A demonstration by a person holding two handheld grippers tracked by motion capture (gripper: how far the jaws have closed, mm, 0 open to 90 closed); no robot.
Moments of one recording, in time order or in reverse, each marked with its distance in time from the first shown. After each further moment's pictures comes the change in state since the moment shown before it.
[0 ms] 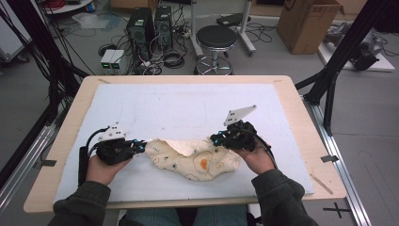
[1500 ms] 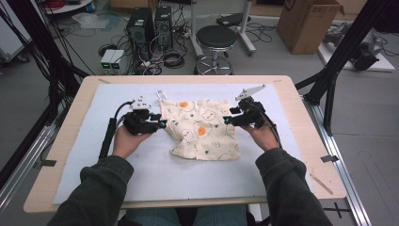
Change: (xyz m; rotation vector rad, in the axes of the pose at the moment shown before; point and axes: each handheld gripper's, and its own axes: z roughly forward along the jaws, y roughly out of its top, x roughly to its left) left arm 0.028 0.042 0.089 0.015 -0.022 -0.001; right arm -0.090 -0.011 0.003 0.030 -0.178 0.119
